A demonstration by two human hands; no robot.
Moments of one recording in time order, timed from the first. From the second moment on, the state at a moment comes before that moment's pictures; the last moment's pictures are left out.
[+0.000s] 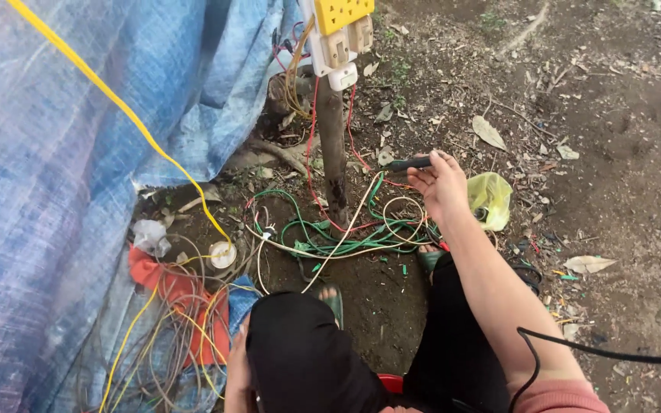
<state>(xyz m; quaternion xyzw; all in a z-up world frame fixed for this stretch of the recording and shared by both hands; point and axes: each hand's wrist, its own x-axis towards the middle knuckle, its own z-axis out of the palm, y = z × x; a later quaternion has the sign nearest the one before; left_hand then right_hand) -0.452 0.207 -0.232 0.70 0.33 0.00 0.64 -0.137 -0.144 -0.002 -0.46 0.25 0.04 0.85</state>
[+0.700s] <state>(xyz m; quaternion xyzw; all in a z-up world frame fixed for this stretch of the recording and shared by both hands) -0.268 0.120 -0.118 0.97 0.09 -0.08 0.22 -0.049 -0.124 -0.060 -0.43 0.26 0.13 0.85</state>
